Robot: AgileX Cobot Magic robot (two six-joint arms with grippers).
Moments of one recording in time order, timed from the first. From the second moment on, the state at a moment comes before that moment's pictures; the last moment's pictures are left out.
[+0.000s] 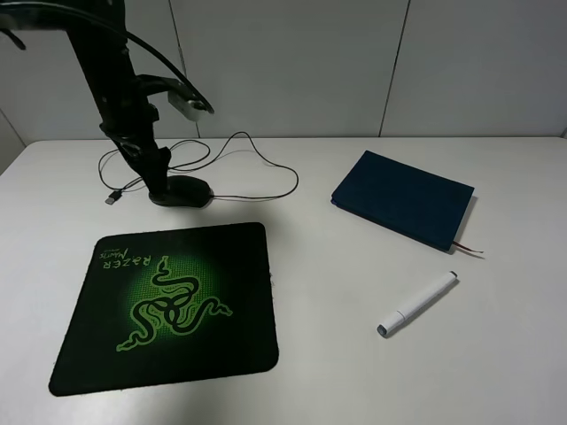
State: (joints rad) left arm -0.25 2.15 -1.75 0.03 1.18 0.71; right arm -0.07 -0.01 -0.49 -0.07 1.03 0.01
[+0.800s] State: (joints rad) left arm -0.28 2.32 -1.89 0.08 1.11 0.90; right arm -0.07 -0.01 -0.49 -0.07 1.03 0.01
